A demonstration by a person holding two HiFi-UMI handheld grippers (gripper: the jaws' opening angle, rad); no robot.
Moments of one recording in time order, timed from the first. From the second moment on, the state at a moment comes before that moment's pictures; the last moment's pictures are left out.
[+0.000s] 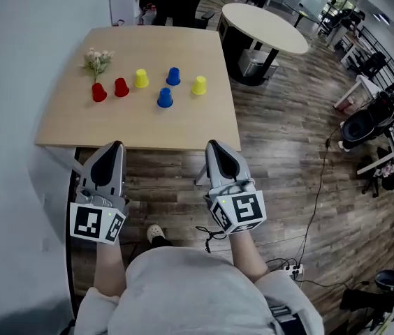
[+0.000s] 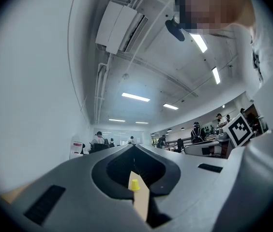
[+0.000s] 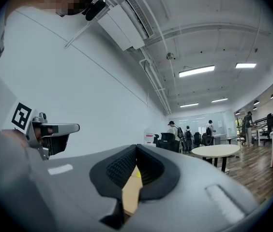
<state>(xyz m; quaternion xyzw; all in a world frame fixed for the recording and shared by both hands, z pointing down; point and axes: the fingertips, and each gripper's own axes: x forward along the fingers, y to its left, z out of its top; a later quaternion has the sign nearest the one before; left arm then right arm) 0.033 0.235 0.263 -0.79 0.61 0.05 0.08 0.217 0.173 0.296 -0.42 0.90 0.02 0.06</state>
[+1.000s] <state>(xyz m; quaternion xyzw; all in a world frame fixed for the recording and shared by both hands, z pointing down) -0.068 0.130 0.294 -0.81 0.58 0.04 0.04 0.126 0.078 0.320 -0.46 0.89 0.00 0.05</state>
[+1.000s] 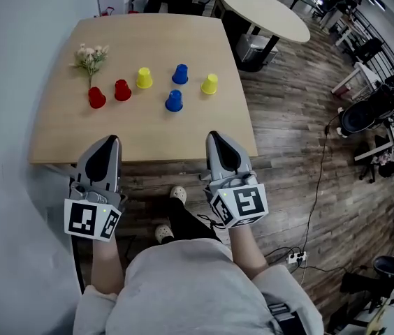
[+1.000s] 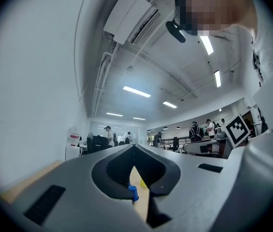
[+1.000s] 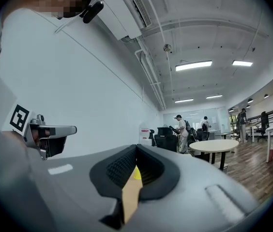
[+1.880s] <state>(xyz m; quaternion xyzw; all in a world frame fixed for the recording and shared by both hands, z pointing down) -0.114 -0.033 0.286 -0.78 0.62 0.03 0.05 0.065 -0.114 0.314 -0.41 0.91 0.00 0.05</state>
